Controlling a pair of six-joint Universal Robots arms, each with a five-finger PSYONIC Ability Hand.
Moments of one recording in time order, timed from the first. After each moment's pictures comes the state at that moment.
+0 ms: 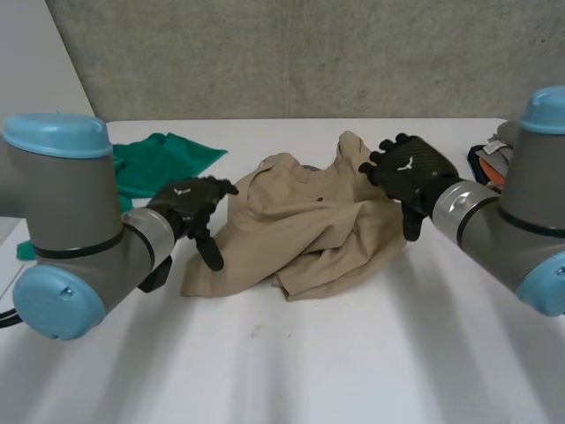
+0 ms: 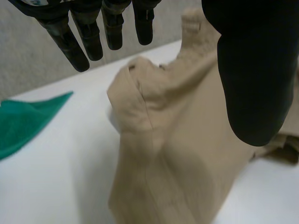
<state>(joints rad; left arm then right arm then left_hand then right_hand) 4.24 -2.02 -1.34 2.96 -1.53 3.18 1.94 -1.13 1.30 0.12 1.35 2.37 0.20 0.21 0.21 0.20 0.05 0.22 0.21 0.21 0.22 0.05</state>
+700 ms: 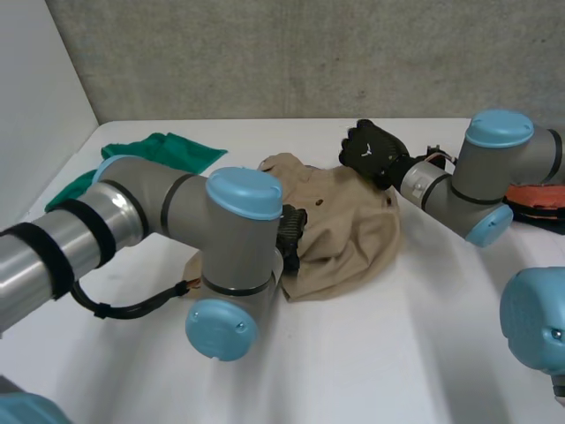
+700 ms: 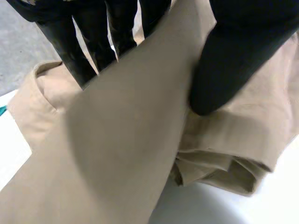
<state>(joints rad) 3.92 -2.47 -0.86 2.92 -1.81 3.18 1.87 -0.38 0.37 0.10 0.95 2.03 0.93 0.91 0.89 0.89 0.71 0.94 0.96 0.94 0.93 0.76</state>
